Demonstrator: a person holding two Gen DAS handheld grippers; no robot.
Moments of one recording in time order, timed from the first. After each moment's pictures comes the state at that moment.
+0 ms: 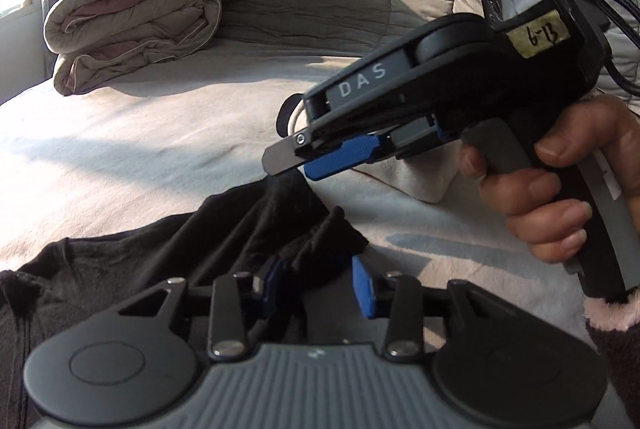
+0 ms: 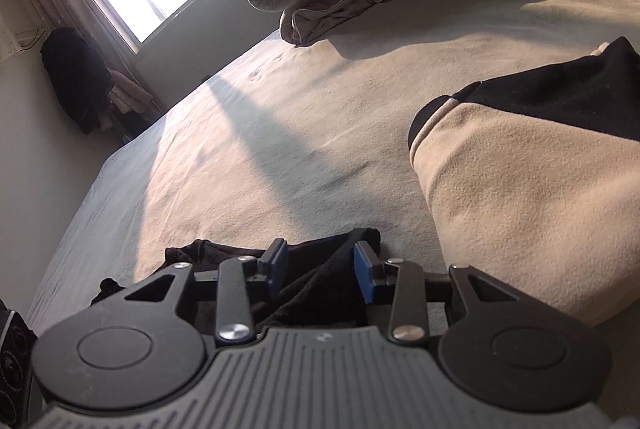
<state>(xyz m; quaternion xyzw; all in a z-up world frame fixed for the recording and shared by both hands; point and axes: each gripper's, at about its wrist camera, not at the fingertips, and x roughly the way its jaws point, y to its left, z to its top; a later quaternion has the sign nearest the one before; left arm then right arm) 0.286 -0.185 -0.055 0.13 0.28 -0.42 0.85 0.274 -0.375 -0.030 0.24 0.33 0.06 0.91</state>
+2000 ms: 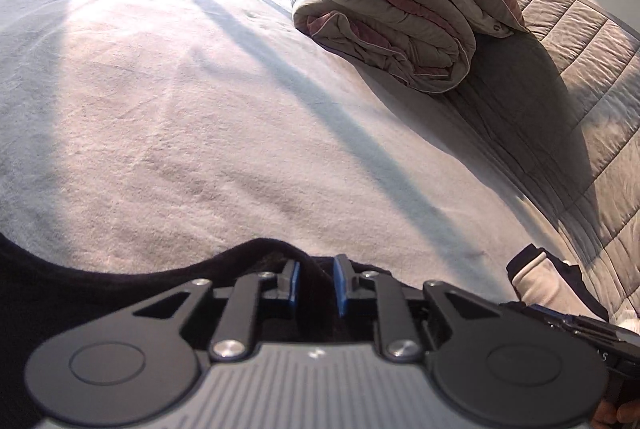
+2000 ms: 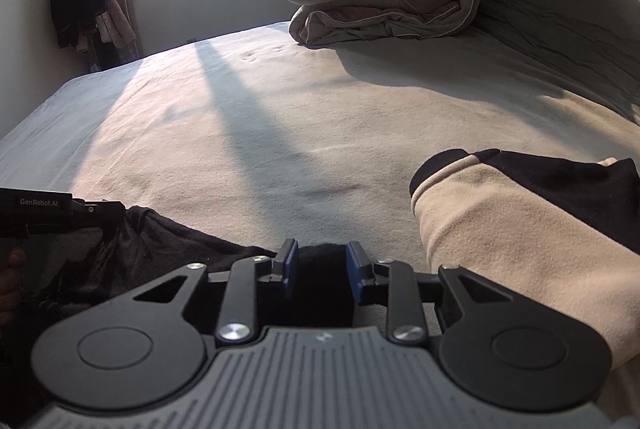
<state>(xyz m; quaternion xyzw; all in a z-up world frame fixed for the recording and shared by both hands) 0.388 -0.047 -0.066 -0.18 0.36 -0.20 0.89 0.290 -0.340 -0.034 0.05 0.33 0.03 0.94</state>
